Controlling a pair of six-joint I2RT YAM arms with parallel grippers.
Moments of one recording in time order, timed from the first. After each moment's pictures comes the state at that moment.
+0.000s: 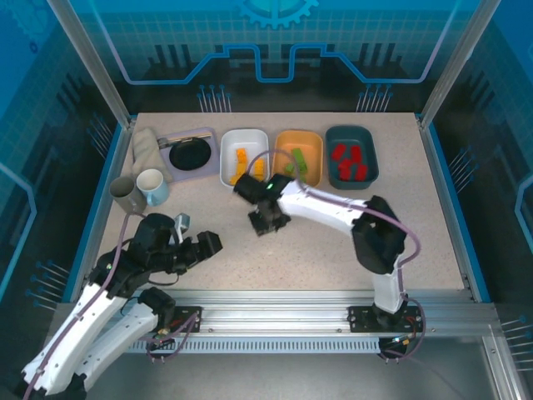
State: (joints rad) left arm -0.47 0.58 0.72 -0.97 0.32 -0.98; right arm 0.89 1.94 1.62 -1.06 0.08 0.52
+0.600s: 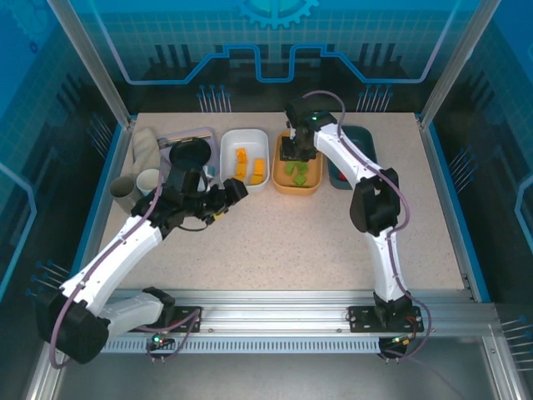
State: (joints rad) left arm -0.38 1.13 0.96 -0.57 0.38 -0.96; right arm 0.44 2.30 2.20 -1.07 -0.08 0.42
